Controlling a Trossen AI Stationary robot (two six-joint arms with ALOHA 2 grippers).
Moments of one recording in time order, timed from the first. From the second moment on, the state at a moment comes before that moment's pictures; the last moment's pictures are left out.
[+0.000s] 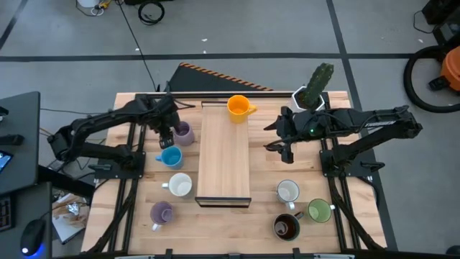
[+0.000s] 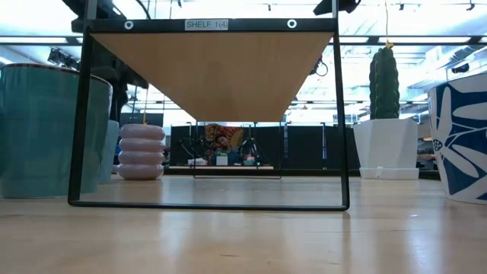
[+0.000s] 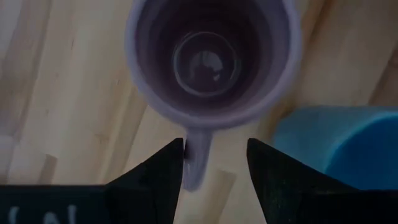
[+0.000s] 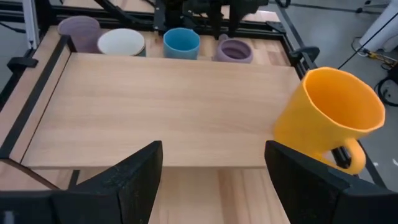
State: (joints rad) left arm 0.61 1.19 0.83 -0.96 0.02 0.27; right arm 0.11 1.11 1.19 -0.66 0.22 0.00
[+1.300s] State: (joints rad) left arm 0.62 1.19 0.88 -0.94 0.02 0.38; right arm 0.09 1.15 1.19 -0.71 0.23 0.03
